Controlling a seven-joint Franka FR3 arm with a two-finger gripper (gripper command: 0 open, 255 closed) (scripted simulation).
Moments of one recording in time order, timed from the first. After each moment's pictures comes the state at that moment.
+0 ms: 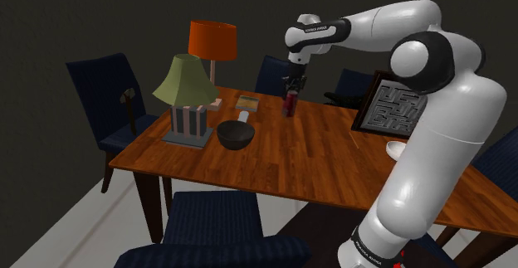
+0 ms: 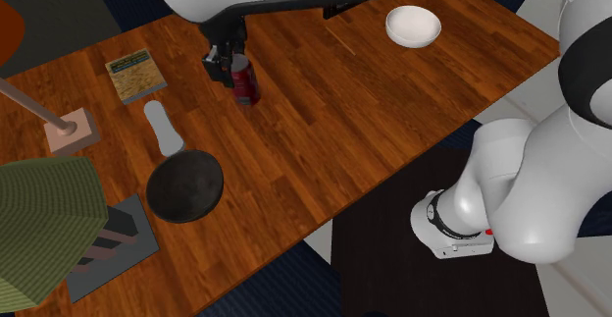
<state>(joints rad) 0.00 0.06 -0.36 -1.81 0.03 1.86 -0.23</state>
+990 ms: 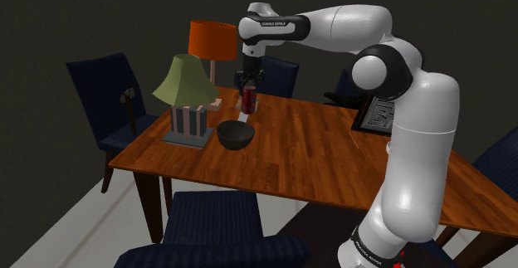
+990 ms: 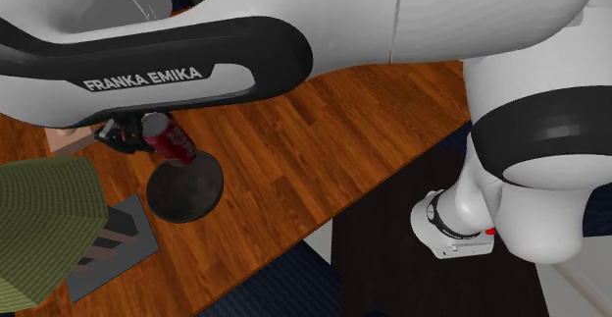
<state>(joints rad) 0.14 0.30 -0.24 -1.46 0.08 1.75 0.05</state>
